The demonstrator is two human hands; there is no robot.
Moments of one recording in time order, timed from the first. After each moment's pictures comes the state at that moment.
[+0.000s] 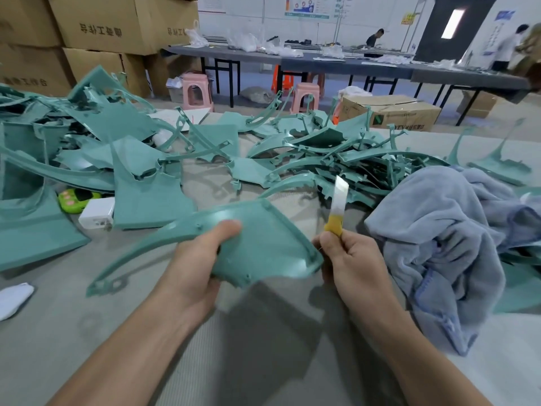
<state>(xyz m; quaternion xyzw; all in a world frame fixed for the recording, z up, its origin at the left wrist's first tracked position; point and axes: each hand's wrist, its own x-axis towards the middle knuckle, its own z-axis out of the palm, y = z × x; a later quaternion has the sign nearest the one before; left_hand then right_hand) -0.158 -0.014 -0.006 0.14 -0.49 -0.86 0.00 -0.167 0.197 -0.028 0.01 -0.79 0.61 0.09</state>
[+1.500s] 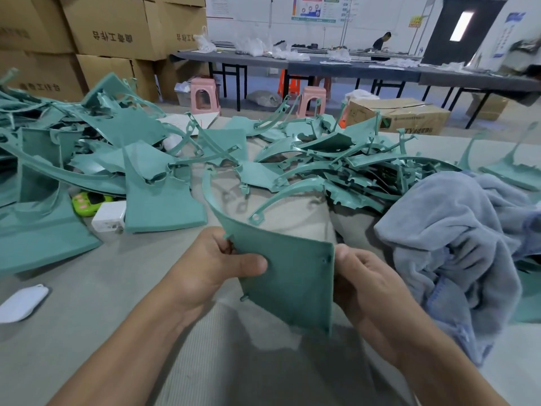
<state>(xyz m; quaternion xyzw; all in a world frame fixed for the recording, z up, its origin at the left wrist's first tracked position) -0.162 -0.036 -0.012 -0.18 -0.60 -0.78 -0.06 -0.142 0.200 -0.009 0.17 -0.62 0.75 -0.14</state>
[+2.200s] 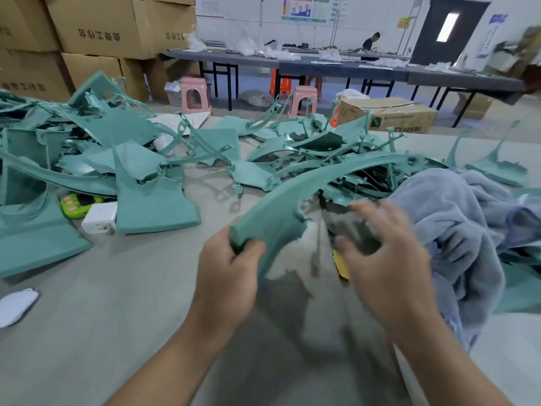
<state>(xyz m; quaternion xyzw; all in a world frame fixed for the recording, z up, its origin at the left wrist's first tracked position) -0.147 0.012 -0.012 0.01 -0.74 -0.64 0.20 -0.144 0.215 0.007 -0.01 -0.90 0.35 0.27</state>
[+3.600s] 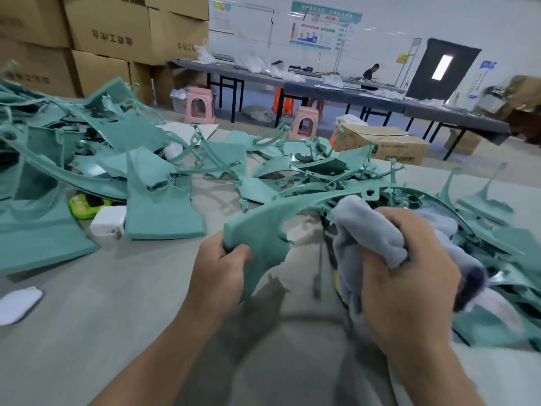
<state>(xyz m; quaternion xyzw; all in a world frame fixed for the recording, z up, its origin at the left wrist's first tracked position) -0.162 -0.010 -0.006 0.06 -0.70 -0.70 0.14 -0.131 0.192 0.047 0.09 -0.83 0.37 0.42</state>
